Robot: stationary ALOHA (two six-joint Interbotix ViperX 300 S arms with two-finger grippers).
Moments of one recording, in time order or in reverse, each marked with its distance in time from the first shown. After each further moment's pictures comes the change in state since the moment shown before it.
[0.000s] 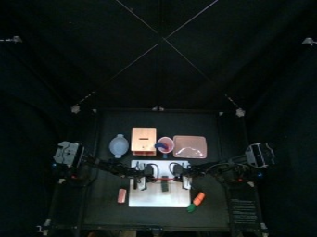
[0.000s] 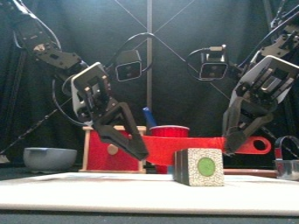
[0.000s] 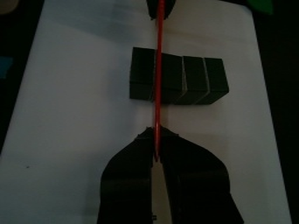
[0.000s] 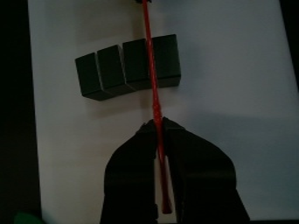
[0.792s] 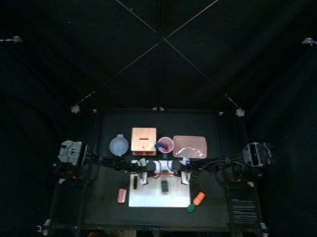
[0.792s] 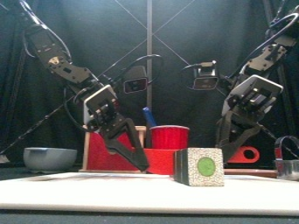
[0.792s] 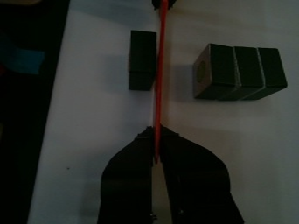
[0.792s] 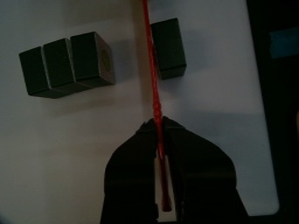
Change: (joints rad) left arm 0.109 0.011 -0.021 0.106 0.051 0.009; right arm -0.126 -0.005 -0.021 -0.118 0.098 -0.002
